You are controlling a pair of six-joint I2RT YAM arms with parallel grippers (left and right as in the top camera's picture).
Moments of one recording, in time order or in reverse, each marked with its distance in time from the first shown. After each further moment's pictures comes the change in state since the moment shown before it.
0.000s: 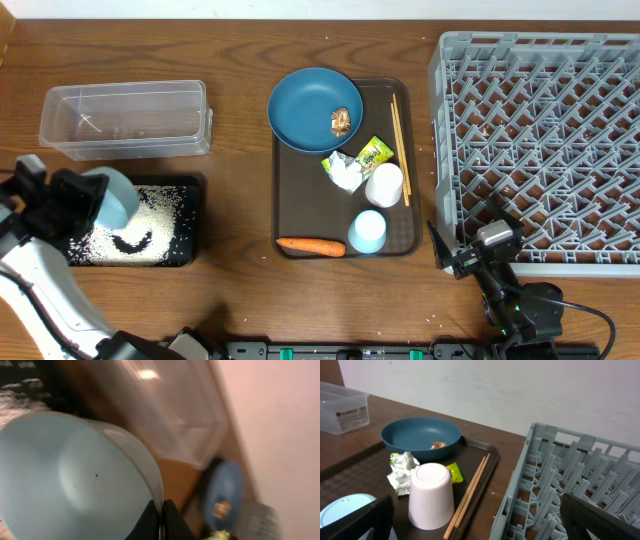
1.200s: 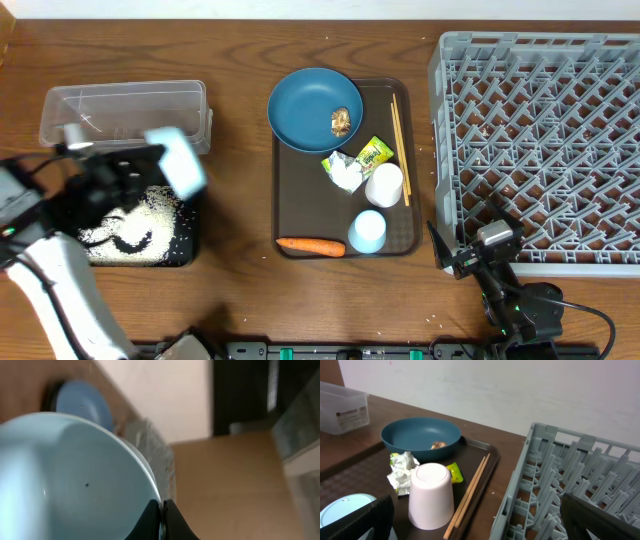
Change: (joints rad) left arm -0.206 -0.063 0.000 -0.124 0.586 0.068; right arm 0.000 0.000 0.000 0.000 0.000 0.000
